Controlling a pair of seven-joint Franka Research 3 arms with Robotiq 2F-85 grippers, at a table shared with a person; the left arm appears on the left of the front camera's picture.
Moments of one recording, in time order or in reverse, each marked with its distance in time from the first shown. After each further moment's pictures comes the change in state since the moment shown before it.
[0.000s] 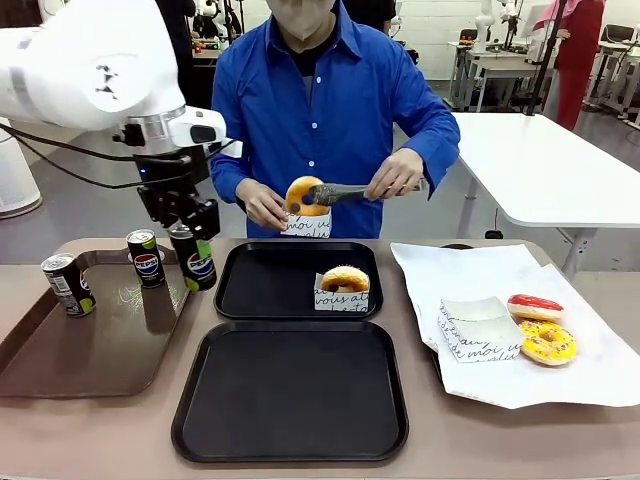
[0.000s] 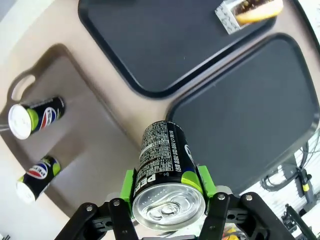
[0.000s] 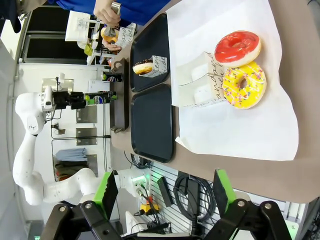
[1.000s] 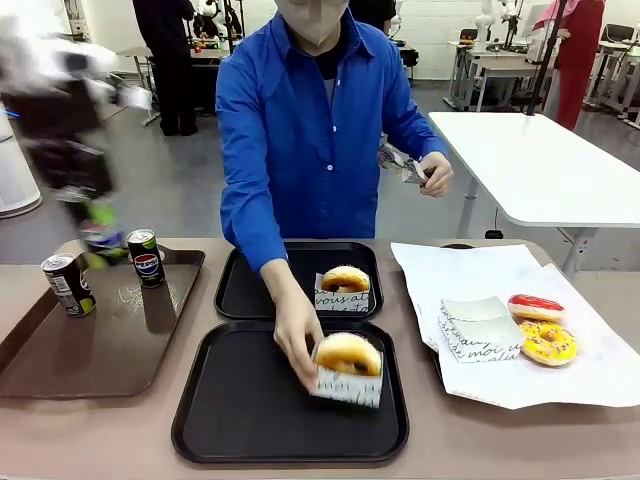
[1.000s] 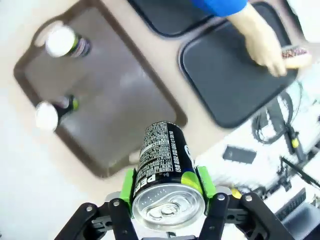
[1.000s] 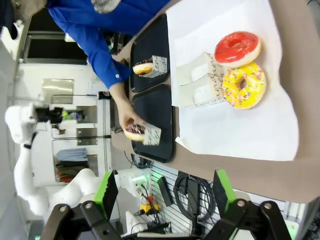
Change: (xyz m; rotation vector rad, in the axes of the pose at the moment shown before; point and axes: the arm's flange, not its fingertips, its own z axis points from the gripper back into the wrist) left arm -0.125 0.086 0.117 -0.105 0.025 0.002; right arm 0.000 0.000 0.000 0.000 0.000 -0.001
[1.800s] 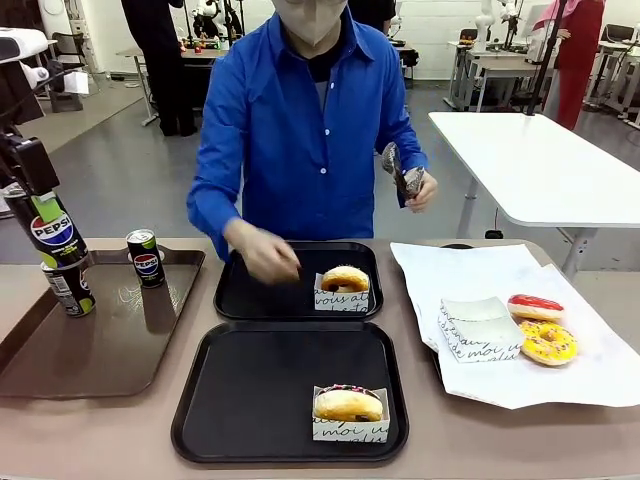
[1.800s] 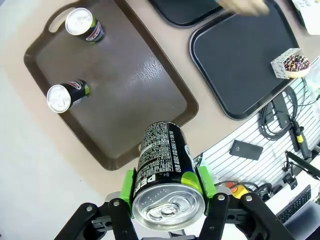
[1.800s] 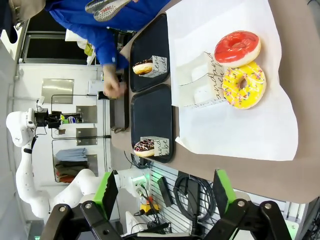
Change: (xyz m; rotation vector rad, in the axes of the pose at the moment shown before) left arm -0.020 0.021 0.003 0.014 -0.017 0.007; right arm 0.000 0.000 0.000 0.000 0.000 0.000
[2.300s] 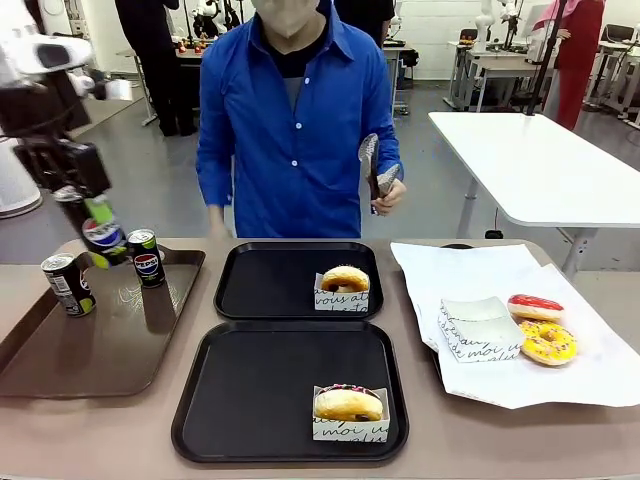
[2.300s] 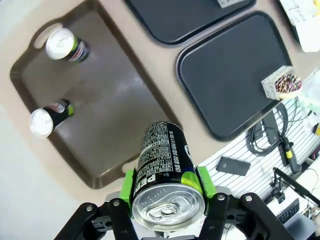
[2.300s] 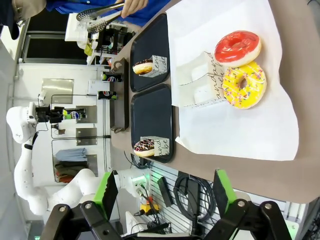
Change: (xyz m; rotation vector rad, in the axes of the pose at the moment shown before) left arm 0.044 -0.029 -0.025 -0.034 -0.015 0.034; right arm 0.000 0.000 0.000 0.000 0.000 0.000
